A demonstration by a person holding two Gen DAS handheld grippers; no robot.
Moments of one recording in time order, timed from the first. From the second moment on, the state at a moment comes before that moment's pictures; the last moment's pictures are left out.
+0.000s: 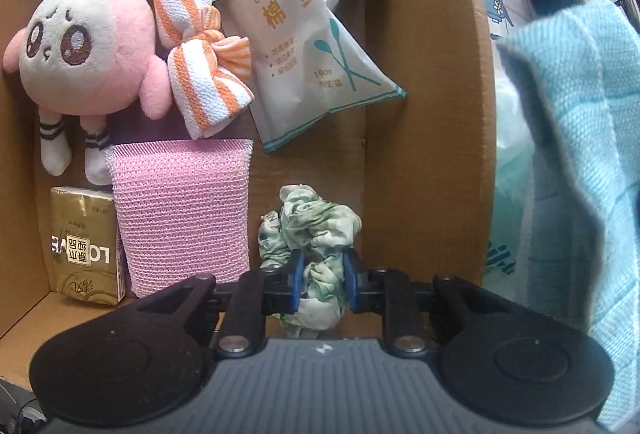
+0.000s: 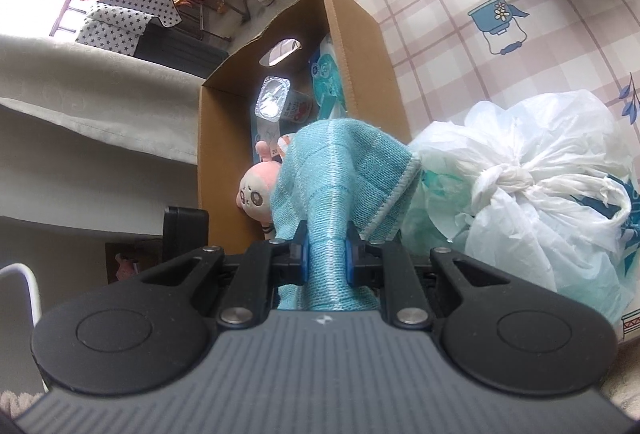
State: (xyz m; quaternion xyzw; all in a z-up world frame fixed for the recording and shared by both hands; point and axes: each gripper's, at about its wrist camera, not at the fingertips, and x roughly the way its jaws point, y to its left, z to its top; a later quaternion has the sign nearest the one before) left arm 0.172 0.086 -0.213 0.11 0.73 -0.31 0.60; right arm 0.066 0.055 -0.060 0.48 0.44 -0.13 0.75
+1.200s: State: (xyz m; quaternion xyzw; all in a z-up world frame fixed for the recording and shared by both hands) left arm 0.230 0.197 -0.244 -0.03 0.75 -0.23 0.61; right arm 0.189 0.169 -0.130 0.06 0.67 -0.08 0.74
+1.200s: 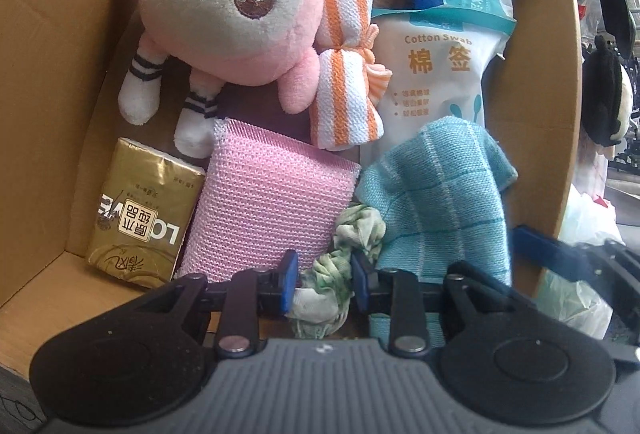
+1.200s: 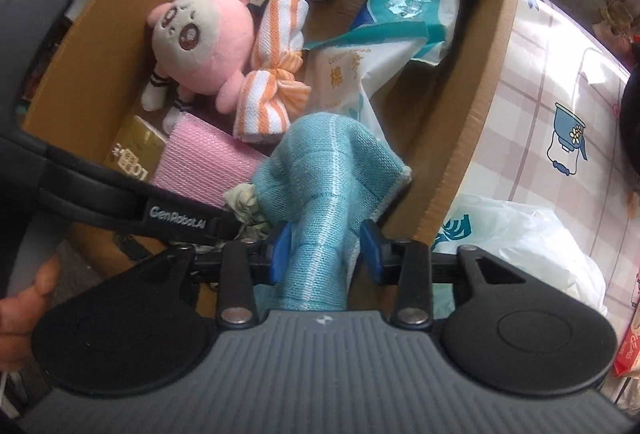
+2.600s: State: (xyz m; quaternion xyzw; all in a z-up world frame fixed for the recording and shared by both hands) left arm 0.210 0.188 -0.218 -0.03 0.74 -0.22 0.64; right arm 0.205 0.105 -0.125 0.28 0.60 -0.07 0.75
